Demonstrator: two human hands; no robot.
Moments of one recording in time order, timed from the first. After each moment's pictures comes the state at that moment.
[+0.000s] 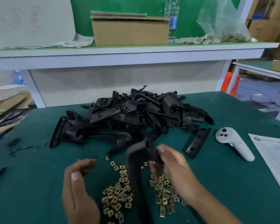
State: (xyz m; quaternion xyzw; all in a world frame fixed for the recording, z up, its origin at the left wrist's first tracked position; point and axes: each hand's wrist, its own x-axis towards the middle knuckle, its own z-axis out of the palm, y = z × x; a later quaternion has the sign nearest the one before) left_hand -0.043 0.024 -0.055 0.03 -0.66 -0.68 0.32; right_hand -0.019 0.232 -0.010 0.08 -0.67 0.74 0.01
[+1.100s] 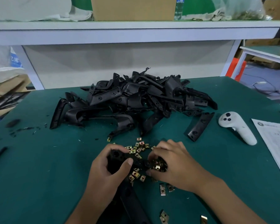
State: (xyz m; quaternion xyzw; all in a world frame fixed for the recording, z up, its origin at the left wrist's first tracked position) left_hand -0.027 0.027 -0.053 -0.14 -0.73 -0.67 0.04; right_hand -0.024 0.256 -0.050 0.17 -0.97 0.19 0.03
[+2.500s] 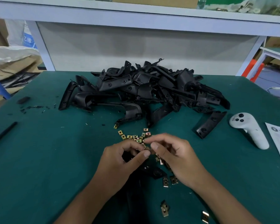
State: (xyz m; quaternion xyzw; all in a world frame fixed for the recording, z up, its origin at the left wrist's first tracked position) left_hand -0.026 0.034 -0.059 -0.17 -0.78 -0.60 0.03; right_hand -0.013 0.229 -0.039 0.14 -0.79 0.60 0.02
